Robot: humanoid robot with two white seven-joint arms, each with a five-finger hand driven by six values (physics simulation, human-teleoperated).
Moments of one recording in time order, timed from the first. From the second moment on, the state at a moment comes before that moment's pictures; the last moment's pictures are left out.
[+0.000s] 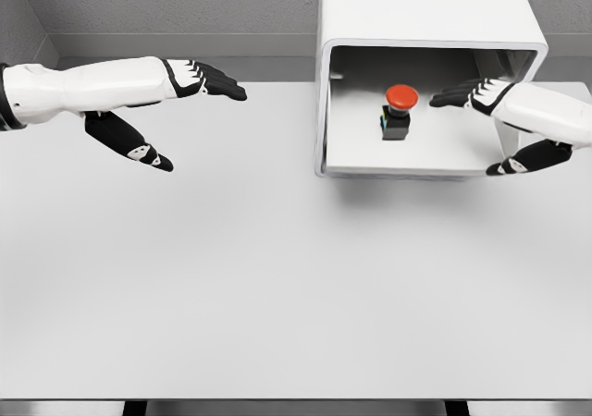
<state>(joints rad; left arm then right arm) -0.89 0.94 -0.78 -1.64 0.27 -0.54 -0.61 -0.62 -1.10 0.68 -1.56 -0.06 -0.61 0.31</state>
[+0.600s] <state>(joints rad) -0.86 0.94 -0.78 -1.64 0.27 -0.54 -0.61 -0.59 -1.11 0.67 -1.58 0.01 -0.61 0.30</state>
